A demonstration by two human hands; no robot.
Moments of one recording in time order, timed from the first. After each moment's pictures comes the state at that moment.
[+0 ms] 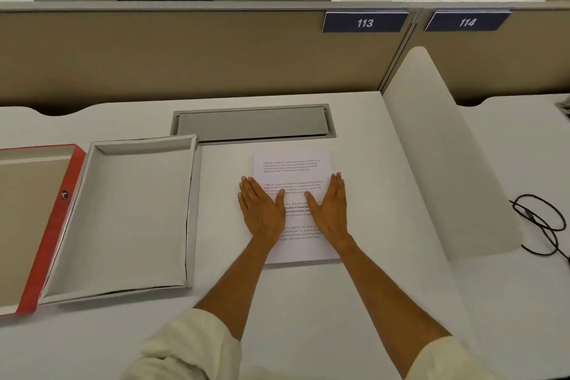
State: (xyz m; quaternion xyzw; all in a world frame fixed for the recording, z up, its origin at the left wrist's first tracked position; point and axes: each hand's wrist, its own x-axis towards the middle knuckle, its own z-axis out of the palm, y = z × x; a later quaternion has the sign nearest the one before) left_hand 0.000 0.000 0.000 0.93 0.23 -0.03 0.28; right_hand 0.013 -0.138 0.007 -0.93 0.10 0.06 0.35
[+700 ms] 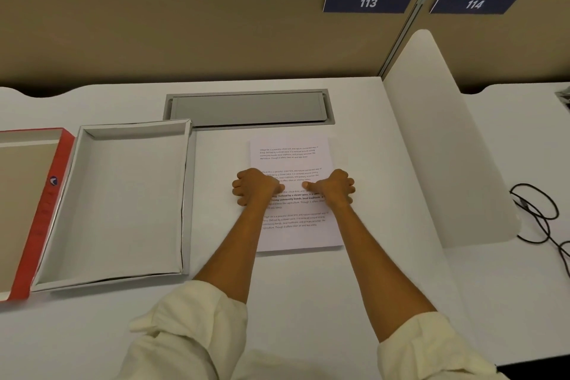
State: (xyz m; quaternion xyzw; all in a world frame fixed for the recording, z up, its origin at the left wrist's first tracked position) left_hand 0.050 0.010 0.032 0.81 0.42 -0.22 0.33; right_hand 0.059 -0.142 0.021 -0.86 0.33 0.20 0.31
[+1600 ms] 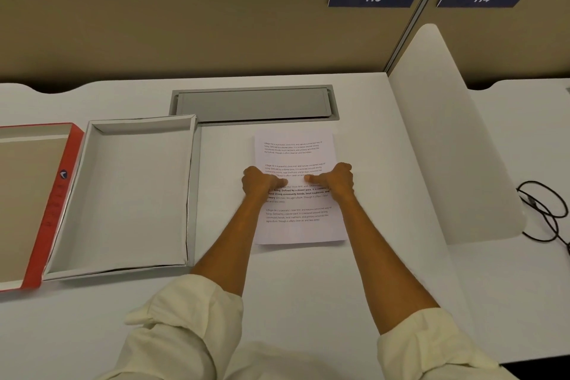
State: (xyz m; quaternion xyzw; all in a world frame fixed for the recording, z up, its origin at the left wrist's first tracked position) left_hand 0.039 0.025 0.024 0.77 0.38 -0.18 0.48; right_hand 0.060 -0.148 0.026 -0.85 0.28 0.19 0.40
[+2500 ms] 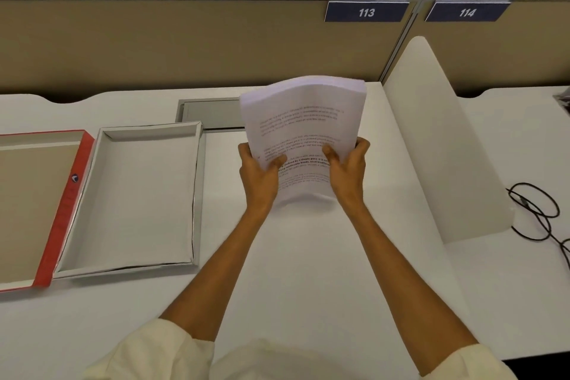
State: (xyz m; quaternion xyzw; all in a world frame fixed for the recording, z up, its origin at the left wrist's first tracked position) left_hand -0.007 0.018 0.090 0.70 0.18 0.15 0.67; right_hand 0.020 -0.143 0.095 -0.75 0.09 -0.10 0.65
